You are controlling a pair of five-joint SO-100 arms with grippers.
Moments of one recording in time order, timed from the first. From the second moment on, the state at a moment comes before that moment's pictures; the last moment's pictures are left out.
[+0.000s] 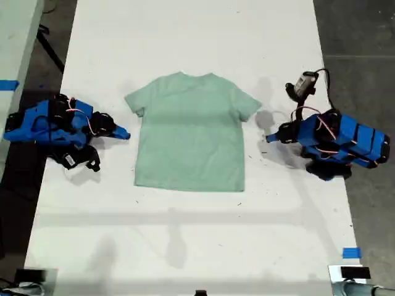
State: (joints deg) arm 0 -12.2 195.9 173.8 78.0 9.6; arm 1 18.0 196.1 175.3 71.6 -33.7
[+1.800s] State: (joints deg) arm 0 -34.5 131.3 117.7 72.0 25.0; arm 1 29.4 126.9 100.7 76.5 -22.8
